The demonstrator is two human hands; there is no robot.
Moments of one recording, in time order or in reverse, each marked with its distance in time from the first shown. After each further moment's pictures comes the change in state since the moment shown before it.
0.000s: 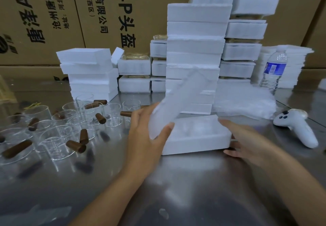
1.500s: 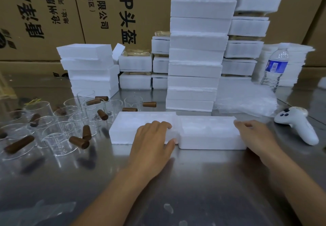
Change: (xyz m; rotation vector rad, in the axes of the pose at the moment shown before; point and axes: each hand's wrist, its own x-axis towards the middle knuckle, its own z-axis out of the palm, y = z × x) left_hand -0.007 -0.005 -0.005 0.489 -0.435 0.018; right_hand -0.001 0.004 -0.006 -0.463 0.426 -0.236
